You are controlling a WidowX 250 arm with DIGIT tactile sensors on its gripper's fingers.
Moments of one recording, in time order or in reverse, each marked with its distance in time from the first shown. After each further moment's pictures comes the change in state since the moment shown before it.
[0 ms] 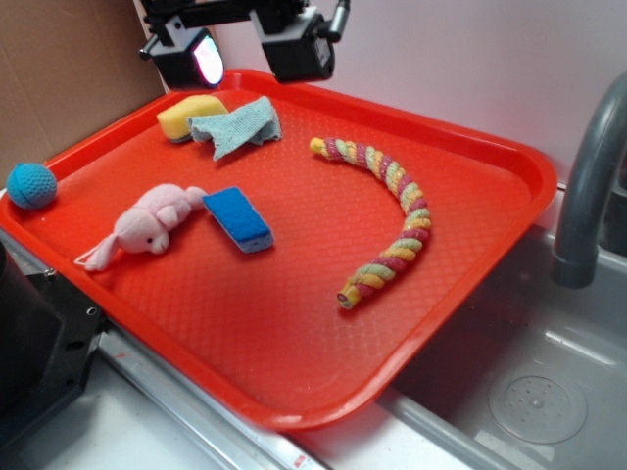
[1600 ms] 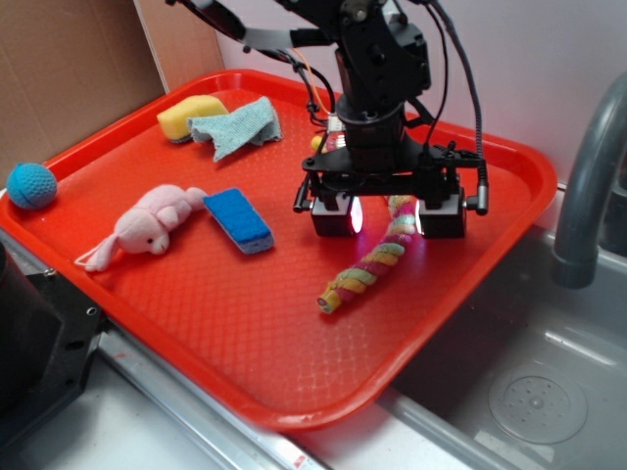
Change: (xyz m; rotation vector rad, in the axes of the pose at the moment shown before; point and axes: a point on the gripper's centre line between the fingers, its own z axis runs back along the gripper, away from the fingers) arm -0.010 -0.059 -0.145 0.071 0.043 0.112
